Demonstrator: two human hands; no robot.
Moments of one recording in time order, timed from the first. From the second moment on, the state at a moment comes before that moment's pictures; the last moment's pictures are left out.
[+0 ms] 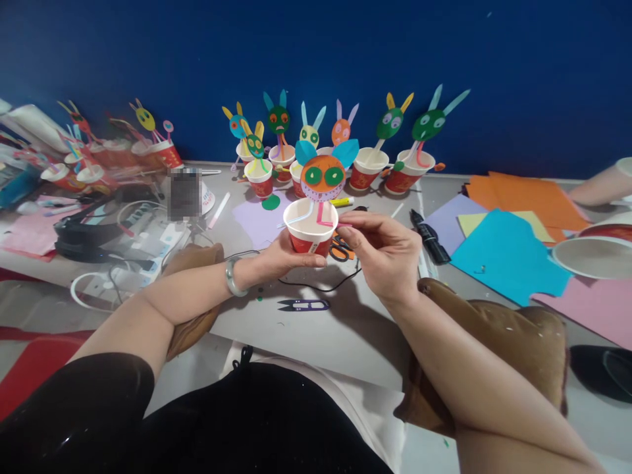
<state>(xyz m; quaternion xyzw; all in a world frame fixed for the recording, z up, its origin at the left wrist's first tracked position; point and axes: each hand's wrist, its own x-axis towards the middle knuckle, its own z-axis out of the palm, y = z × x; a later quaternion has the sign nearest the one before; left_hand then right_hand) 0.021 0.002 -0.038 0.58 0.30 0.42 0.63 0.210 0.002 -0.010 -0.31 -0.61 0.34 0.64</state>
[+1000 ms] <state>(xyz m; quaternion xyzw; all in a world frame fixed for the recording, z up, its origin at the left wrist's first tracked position) 0.025 -0.003 -0.029 0.53 0.32 0.45 0.65 0.207 -0.001 -0.014 -0.37 -0.62 0.34 0.60</state>
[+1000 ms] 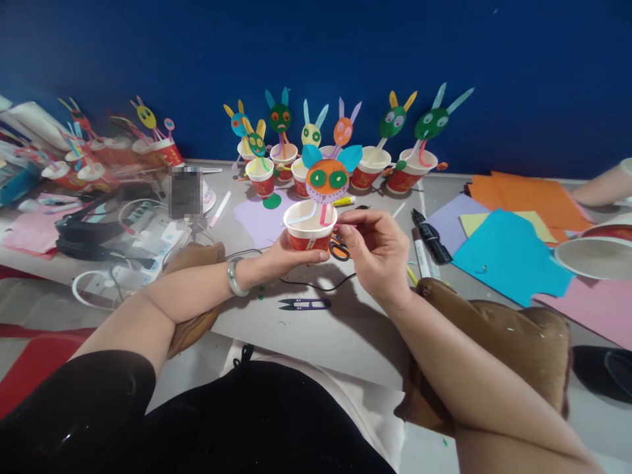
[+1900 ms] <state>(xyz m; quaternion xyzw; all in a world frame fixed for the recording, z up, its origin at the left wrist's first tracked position) 0.026 -0.006 -0.030 0.63 0.36 0.38 0.57 0.210 0.003 -0.001 -0.42 -0.56 0.50 0.51</state>
